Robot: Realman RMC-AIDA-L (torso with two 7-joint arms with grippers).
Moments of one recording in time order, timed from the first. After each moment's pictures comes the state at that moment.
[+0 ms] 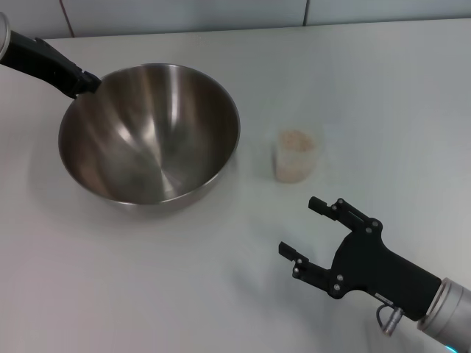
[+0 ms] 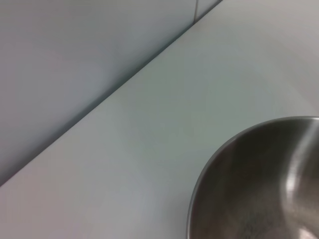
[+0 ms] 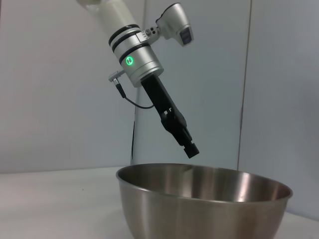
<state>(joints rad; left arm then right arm) -0.91 -1.95 0.82 0.80 2.63 1.36 -2.01 0.29 2.08 -0.11 0.13 -2.17 -1.50 0.13</state>
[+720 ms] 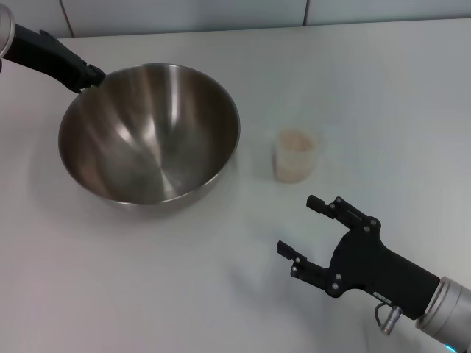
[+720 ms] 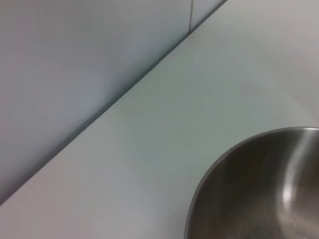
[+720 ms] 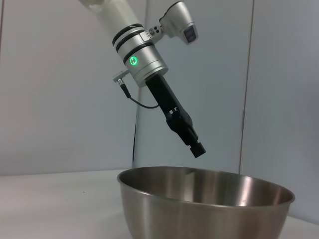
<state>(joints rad) -0.91 -1.96 0.82 0.85 2.62 1.37 -2.00 0.29 2.09 -0.11 0.13 -2.17 -1.50 0.13</state>
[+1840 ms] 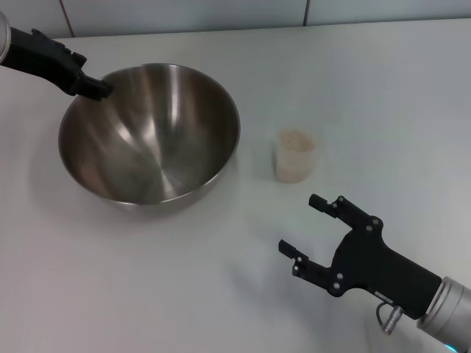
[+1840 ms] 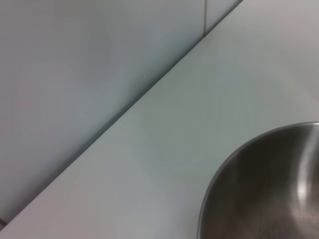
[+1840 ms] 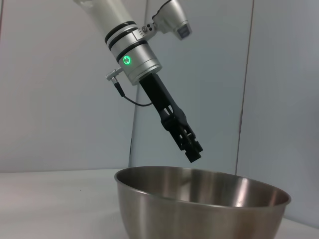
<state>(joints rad) -0.83 -2.04 0.83 1.03 2.67 1.36 -2.00 0.29 2.08 -0.11 0.13 -2.16 -1.50 0.10</state>
